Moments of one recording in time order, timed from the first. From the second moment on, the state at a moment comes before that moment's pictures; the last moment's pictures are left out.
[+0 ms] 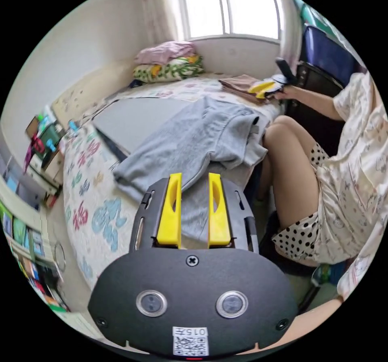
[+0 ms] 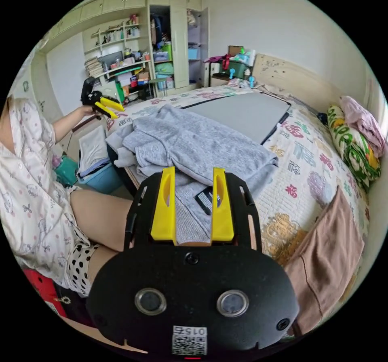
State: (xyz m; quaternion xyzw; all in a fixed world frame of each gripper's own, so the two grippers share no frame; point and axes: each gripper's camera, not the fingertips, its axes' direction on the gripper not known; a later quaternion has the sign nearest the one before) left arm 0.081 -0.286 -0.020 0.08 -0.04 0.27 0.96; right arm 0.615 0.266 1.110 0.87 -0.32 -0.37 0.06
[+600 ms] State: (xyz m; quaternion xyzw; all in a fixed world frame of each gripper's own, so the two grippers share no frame) left arm 0.025 -0.487 -0.016 -0.01 0.04 0.31 0.95; right arm 0.681 0.249 0.968 0.89 -0.23 -0.38 0.11
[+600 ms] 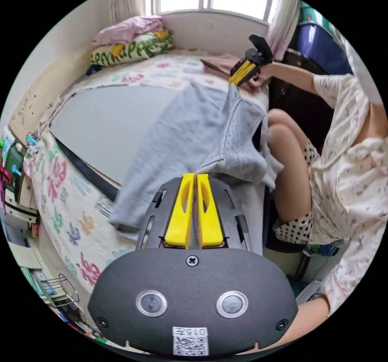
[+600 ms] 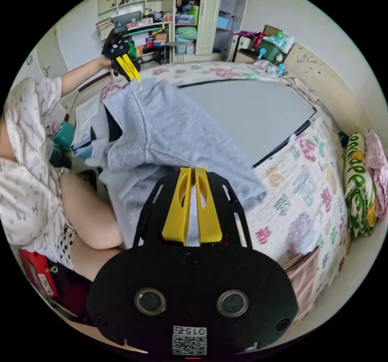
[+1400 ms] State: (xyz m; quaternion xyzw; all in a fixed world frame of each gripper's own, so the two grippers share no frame) left arm 0.109 -0.218 0.031 0.21 0.18 0.08 0.96; right arm 0.619 0.086 1.034 0.66 -0.50 -0.56 0.08
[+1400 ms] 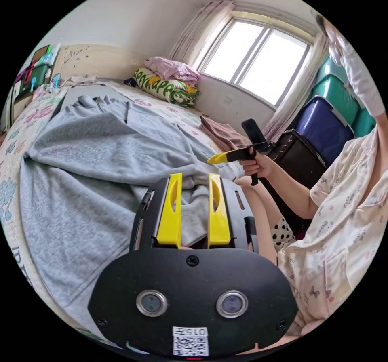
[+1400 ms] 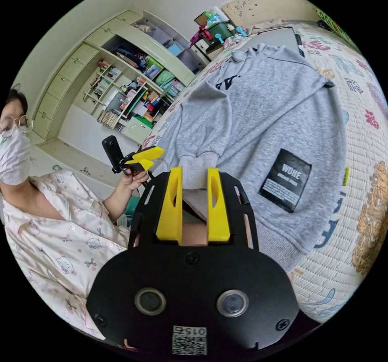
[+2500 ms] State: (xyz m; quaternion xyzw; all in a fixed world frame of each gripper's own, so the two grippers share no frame) left arm 0.243 -0.125 -0.009 0.25 -0.03 0.07 0.97; right arm 0.565 0.090 1.088 0.68 -0.48 -0.55 -0.01
